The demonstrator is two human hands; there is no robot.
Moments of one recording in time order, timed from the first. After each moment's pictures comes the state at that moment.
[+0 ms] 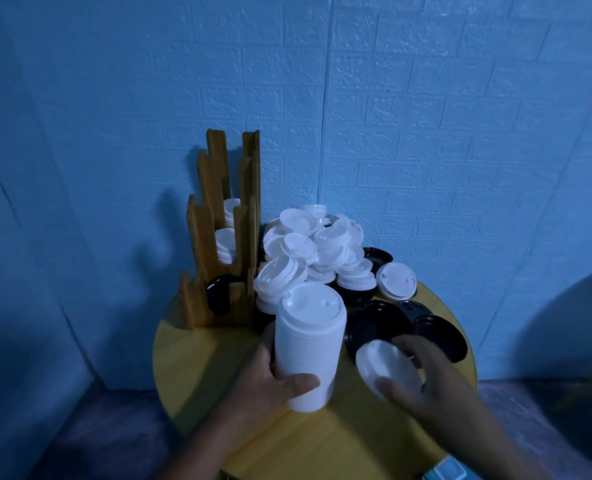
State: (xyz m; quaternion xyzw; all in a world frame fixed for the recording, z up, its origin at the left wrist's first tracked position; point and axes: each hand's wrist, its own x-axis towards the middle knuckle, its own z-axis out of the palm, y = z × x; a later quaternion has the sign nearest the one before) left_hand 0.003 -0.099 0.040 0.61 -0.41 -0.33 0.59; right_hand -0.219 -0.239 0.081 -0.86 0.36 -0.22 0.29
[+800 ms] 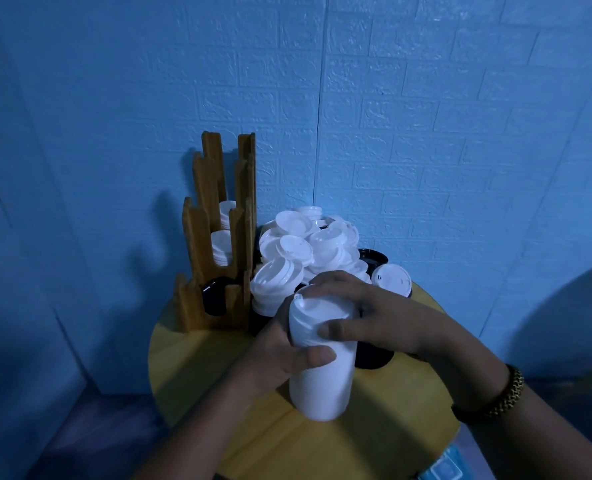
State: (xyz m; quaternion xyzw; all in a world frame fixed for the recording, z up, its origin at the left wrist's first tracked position) left_hand 0.006 -0.138 0.079 0.51 -0.51 -0.35 0.60; right_hand -0.144 -0.263 0.165 -0.92 0.06 -0.11 0.37
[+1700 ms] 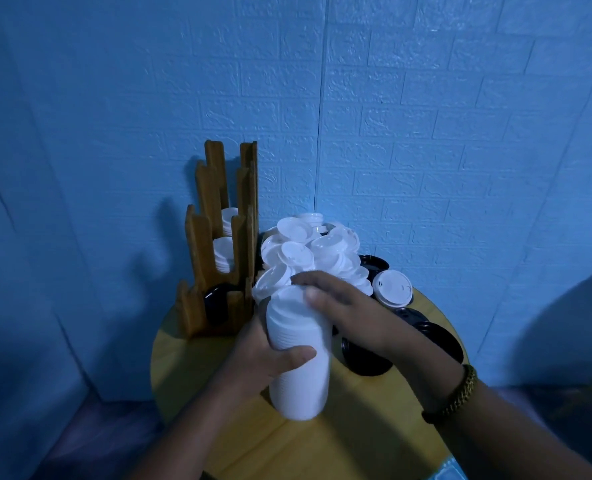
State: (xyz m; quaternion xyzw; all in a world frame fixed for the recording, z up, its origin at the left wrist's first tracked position) left_hand 0.023 -0.122 0.078 0.59 -0.48 -0.24 0.60; right_hand -0.116 -0.246 0.154 -0.84 0.10 -0.19 0.50
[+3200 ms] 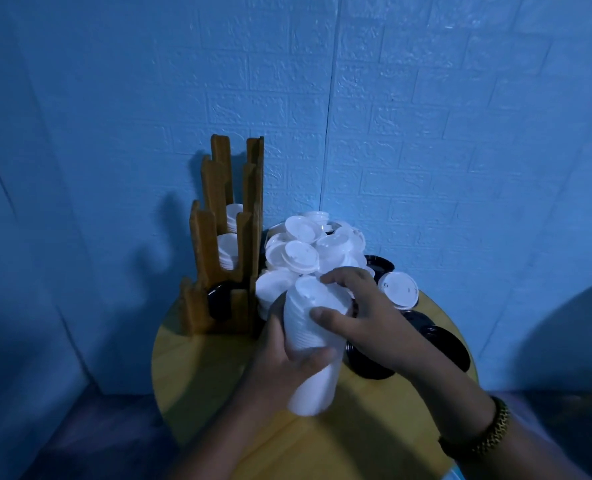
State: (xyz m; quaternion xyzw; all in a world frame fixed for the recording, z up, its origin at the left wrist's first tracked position) left_hand 0.001 -0.130 0.065 0.59 -0.42 -0.26 0.64; right_hand -0.128 -0.246 0.147 -0.86 0.19 -0.26 0.40
